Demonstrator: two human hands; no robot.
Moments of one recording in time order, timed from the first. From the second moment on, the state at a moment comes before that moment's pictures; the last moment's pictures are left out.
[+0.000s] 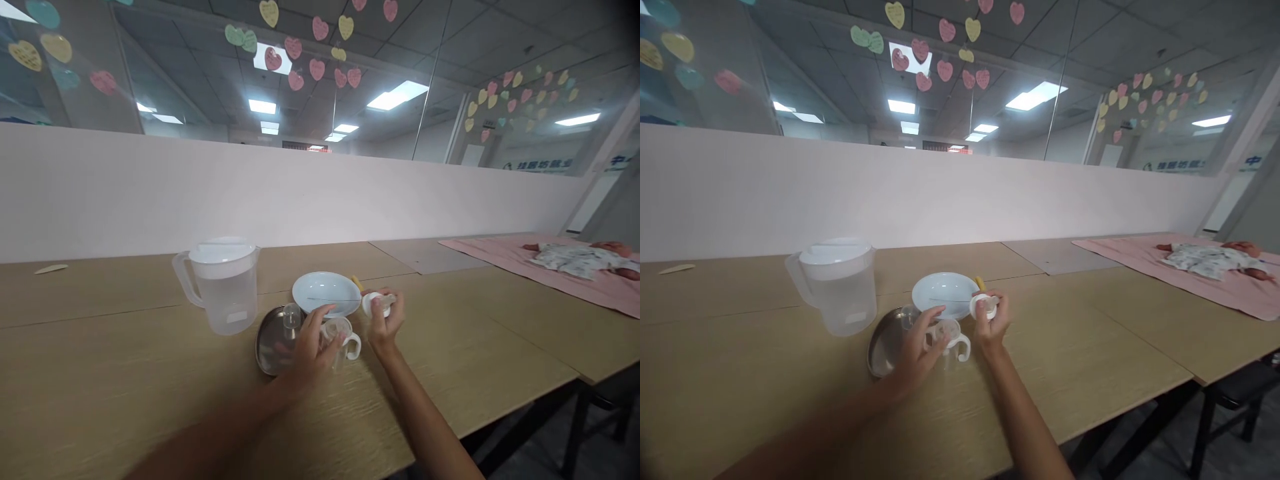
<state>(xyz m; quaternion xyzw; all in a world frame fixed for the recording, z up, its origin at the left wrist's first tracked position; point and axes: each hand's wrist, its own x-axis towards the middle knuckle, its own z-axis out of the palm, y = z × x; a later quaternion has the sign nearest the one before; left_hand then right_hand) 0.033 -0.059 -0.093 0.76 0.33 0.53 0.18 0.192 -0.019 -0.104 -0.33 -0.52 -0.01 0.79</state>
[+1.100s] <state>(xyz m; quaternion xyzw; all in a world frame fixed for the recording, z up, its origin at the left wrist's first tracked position) 0.049 -0.062 -0.137 0.70 0.34 0.56 0.28 0.174 -0.032 -0.120 -0.33 -0.69 -0.10 0.64</state>
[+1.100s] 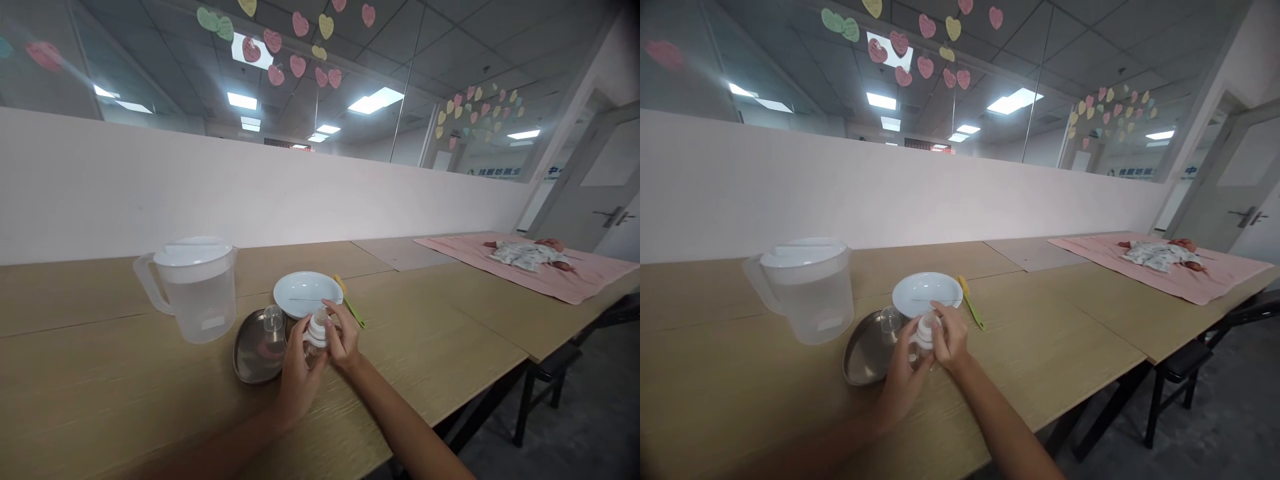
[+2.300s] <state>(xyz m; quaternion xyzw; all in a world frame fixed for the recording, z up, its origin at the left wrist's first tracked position) 0.049 -0.064 -0.131 0.69 0.35 0.56 0.29 0.170 -0.028 -0.123 -0.35 -0.59 -0.03 0.73</state>
